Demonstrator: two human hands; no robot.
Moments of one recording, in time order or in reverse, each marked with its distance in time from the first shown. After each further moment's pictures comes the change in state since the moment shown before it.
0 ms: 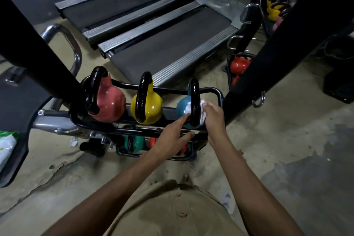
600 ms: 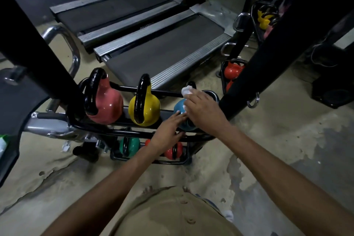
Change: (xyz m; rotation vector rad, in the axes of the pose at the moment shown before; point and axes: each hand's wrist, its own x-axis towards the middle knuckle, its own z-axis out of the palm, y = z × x) left_hand 0.023 -0.035 0.003 0.230 -0.043 0.110; right_hand 0.027 -0.017 -0.012 -1.417 -0.237 -1.293
